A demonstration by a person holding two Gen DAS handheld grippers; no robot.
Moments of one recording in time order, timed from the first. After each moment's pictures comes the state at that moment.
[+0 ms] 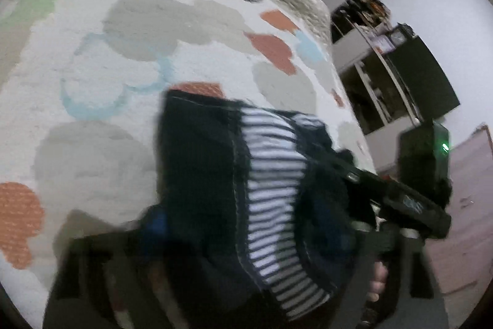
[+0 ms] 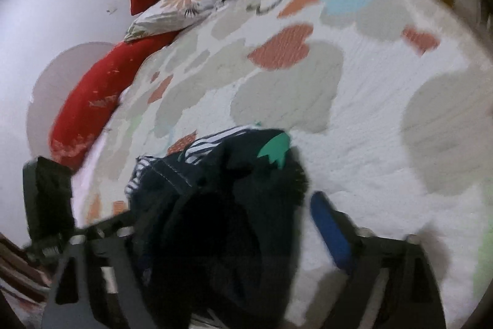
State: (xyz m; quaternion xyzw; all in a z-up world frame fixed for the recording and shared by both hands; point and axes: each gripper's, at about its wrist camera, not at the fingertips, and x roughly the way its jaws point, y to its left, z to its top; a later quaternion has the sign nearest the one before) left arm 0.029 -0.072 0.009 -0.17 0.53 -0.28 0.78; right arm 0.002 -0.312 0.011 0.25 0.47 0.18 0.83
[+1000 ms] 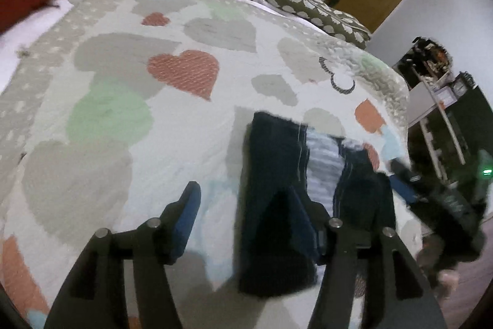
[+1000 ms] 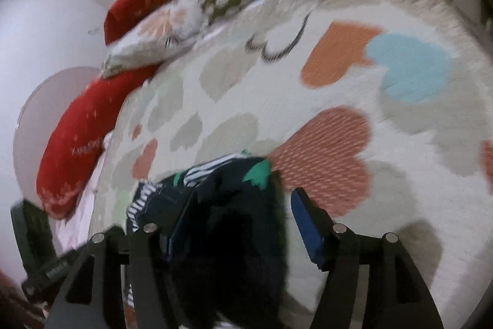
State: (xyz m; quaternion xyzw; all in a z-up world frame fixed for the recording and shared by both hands) left arm 0.117 0.002 0.049 -0.16 0.48 -0.10 0.86; right arm 0.132 -0.297 0.045 0.26 0.44 0.11 0.86
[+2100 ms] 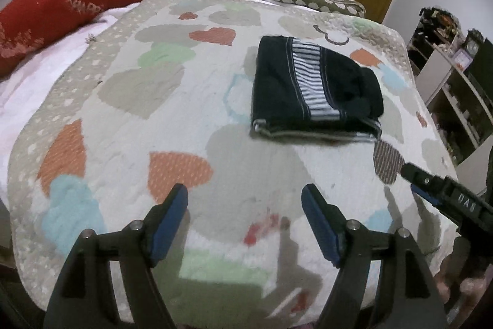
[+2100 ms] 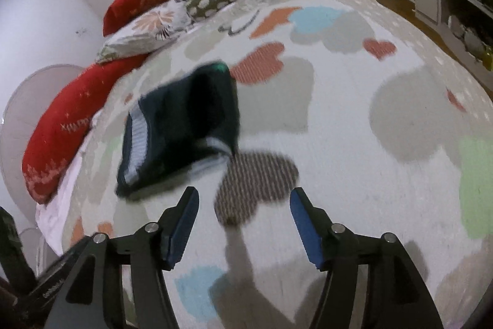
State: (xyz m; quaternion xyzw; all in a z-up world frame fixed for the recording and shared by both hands) left arm -0.045 -0.019 0.045 -0.05 0.45 -0.03 0.89; right arm -0.031 -0.300 0.032 0.23 0.44 0.05 0.87
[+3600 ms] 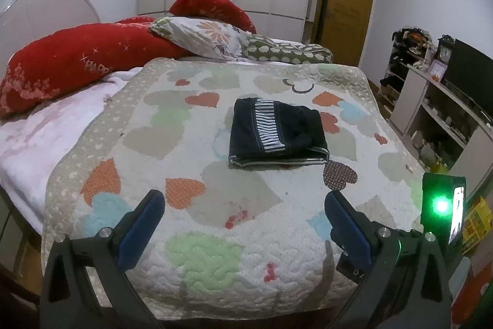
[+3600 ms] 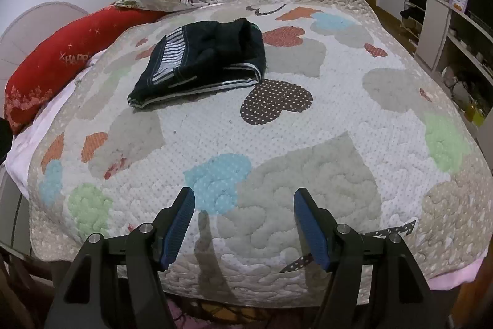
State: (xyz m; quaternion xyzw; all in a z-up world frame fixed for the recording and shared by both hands) left arm -0.140 -0.040 0.115 -0.03 0.33 -0.05 0.94; right arm -0.111 -0.235 0.036 0.08 0.45 0.04 0.89
